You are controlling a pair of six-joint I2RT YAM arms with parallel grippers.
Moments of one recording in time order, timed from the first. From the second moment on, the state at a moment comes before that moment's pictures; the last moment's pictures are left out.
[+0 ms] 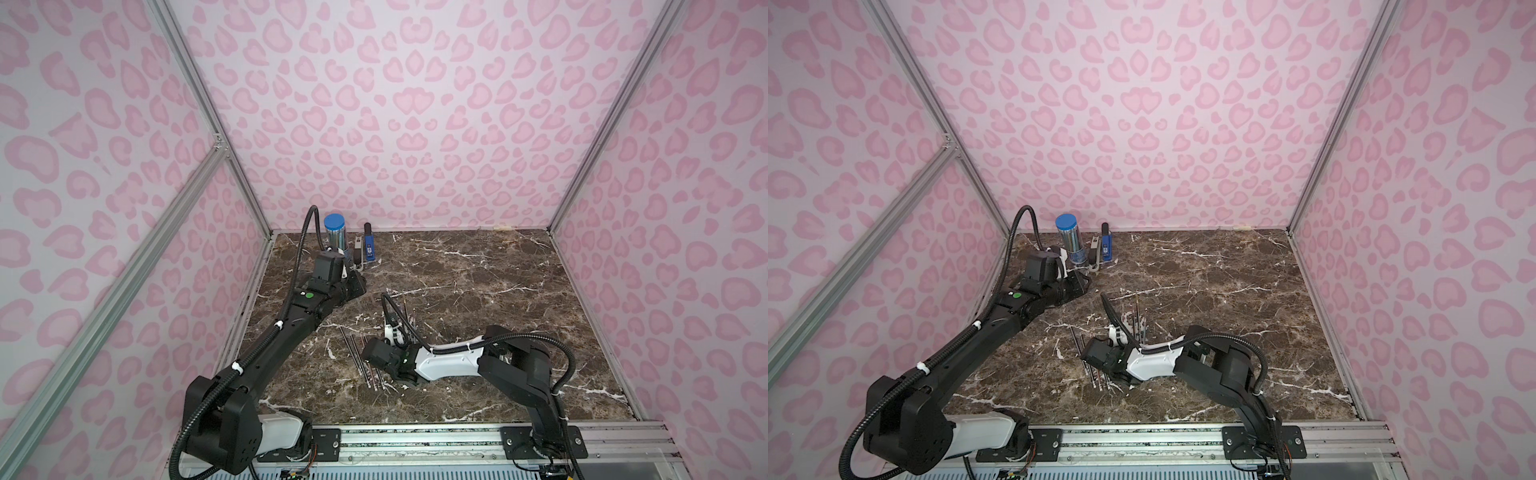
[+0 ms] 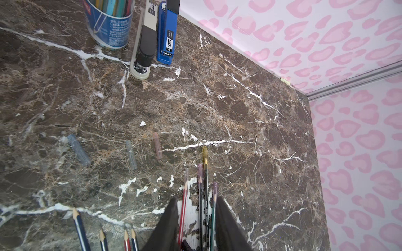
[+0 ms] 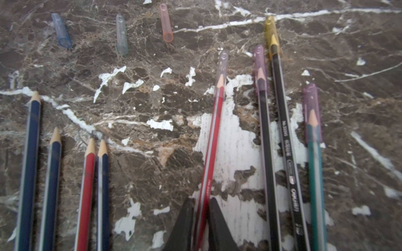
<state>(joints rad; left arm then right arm) -0.35 1.31 1.02 -0.40 0.10 -0.67 1.19 2.05 1.19 -0.19 0.64 0.90</state>
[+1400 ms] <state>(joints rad) -0.44 1.22 0.94 -0.36 0.18 -0.70 1.25 1.58 0.76 0.14 0.64 0.80</state>
